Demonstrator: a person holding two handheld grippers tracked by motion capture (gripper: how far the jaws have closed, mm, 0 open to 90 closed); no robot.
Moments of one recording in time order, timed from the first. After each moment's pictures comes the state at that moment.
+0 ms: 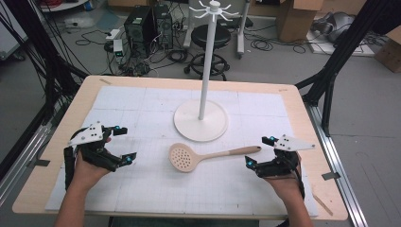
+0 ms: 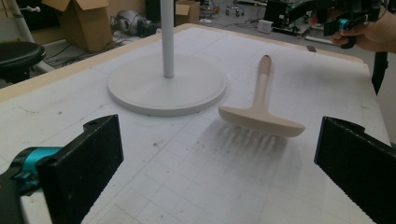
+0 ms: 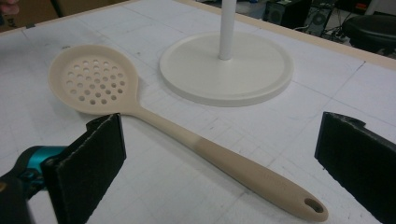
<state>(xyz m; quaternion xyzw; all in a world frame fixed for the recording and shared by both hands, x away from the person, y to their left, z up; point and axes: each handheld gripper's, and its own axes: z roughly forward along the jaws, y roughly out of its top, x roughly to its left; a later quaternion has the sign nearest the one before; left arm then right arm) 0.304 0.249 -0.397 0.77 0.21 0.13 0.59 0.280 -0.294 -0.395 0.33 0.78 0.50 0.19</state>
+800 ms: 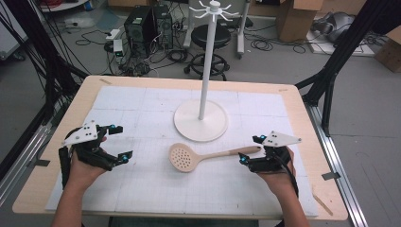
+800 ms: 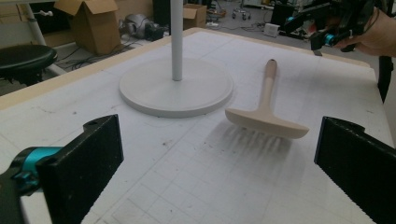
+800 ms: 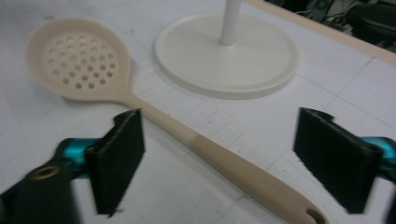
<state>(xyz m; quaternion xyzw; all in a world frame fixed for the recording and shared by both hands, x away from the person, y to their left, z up) 0.298 0.260 -0.391 0.76 0.22 0.14 0.59 0.294 -0.272 -0.393 0.31 0.81 0.45 0.20</state>
